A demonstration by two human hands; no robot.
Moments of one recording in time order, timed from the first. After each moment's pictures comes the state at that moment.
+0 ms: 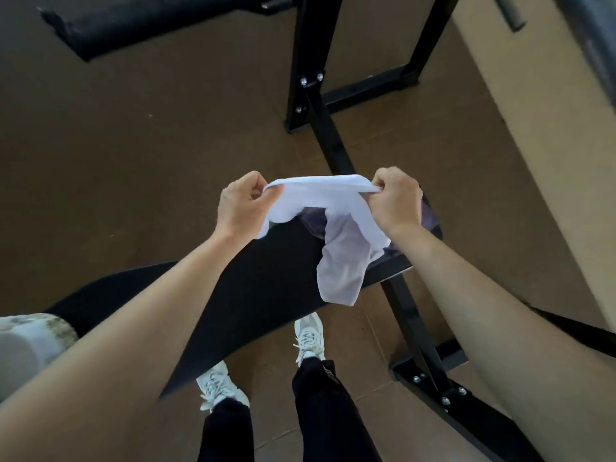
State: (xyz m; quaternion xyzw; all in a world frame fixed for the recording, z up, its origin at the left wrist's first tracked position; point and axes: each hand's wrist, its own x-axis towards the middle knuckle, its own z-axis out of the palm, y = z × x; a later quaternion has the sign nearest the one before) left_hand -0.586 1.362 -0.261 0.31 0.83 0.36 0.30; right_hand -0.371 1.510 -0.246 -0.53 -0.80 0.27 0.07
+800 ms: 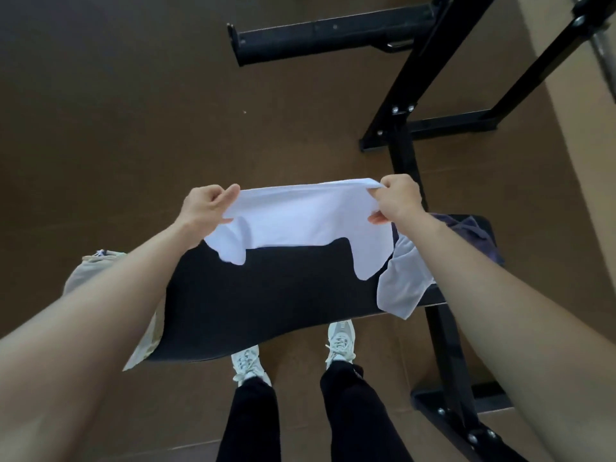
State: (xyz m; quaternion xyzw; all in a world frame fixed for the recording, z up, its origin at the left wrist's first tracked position) left_hand -0.757 1.171 -0.223 0.10 0.87 0.33 0.35; right_hand -0.527 1.437 -0.203 -0.55 -0.73 0.41 -0.04
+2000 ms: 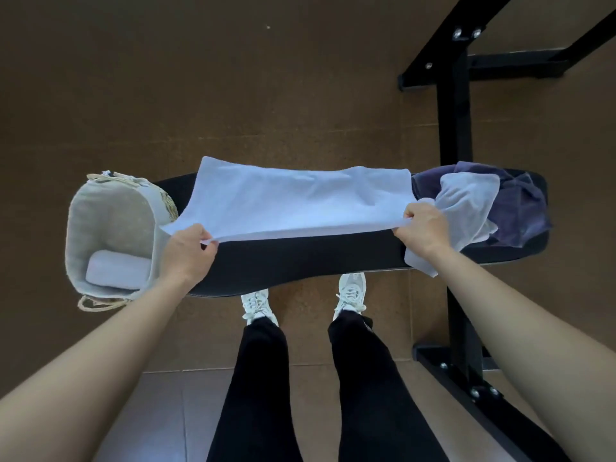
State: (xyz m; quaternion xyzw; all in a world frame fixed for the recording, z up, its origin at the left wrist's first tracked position) left_hand -0.668 0.974 -0.317 0.14 0.95 0.07 0.27; right_hand -0.437 1.349 -0.325 -0.47 -0.82 0.28 -0.18
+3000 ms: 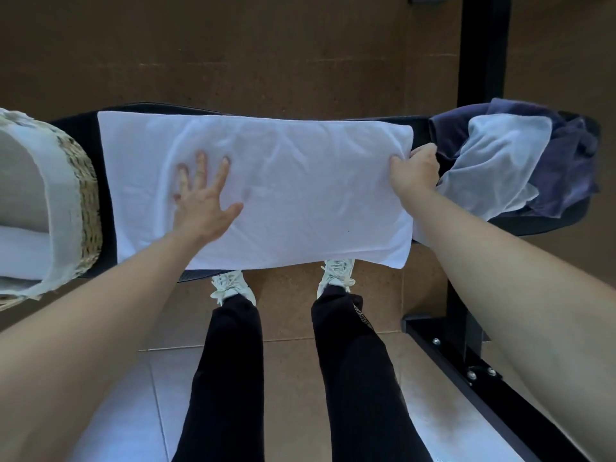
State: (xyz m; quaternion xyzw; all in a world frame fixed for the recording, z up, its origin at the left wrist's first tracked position) left_hand -0.640 1.038 -0.476 0.22 0.90 -0.01 0.38; right_hand -0.462 1.368 -0.474 -0.65 -0.68 0.32 -0.10
